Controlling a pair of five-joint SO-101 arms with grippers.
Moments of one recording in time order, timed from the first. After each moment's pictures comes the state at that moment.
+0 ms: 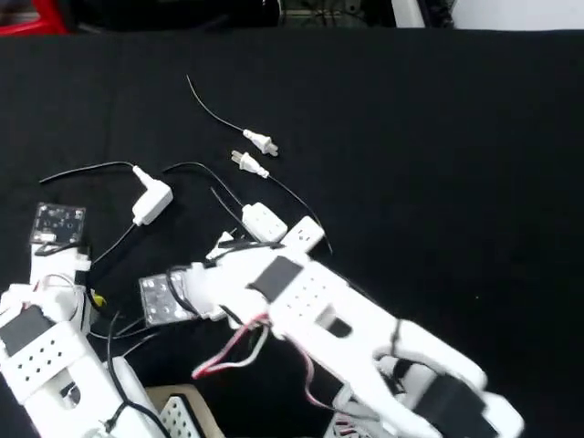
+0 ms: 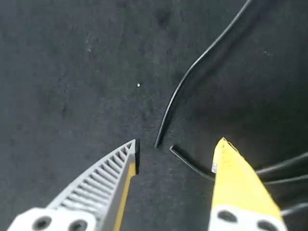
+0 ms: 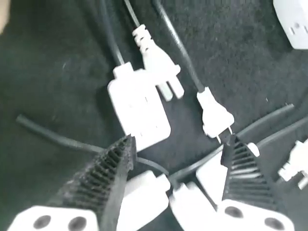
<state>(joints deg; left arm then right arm) -45.2 -64.1 72.1 60.7 -43.6 -50.0 -23.1 47.5 53.2 53.1</state>
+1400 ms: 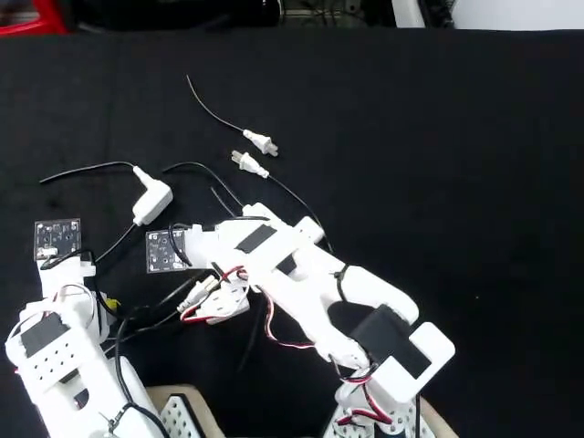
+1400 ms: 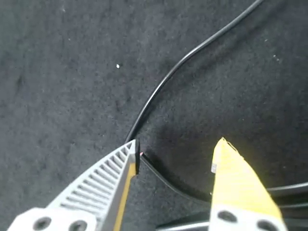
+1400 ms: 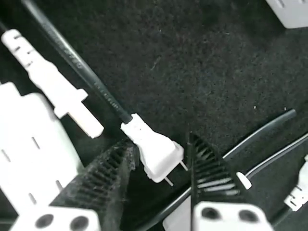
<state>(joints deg) -43.3 -64.3 82.4 53.1 -31.3 -42.3 5.6 38.6 32.7 54.0</state>
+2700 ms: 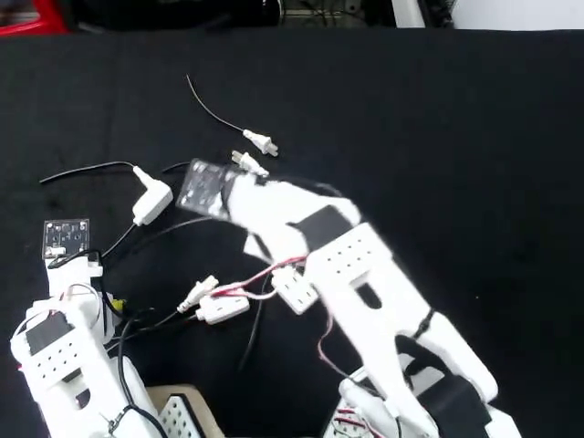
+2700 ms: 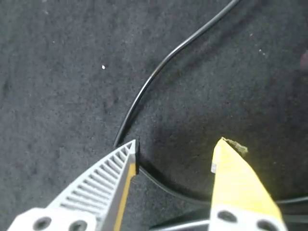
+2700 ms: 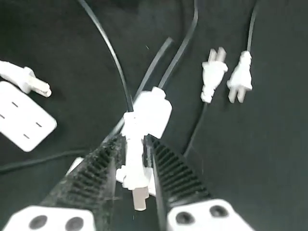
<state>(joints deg) -41.1 -64.3 83.3 53.1 -31.3 -32.7 -24.0 35.3 56.4 39.3</state>
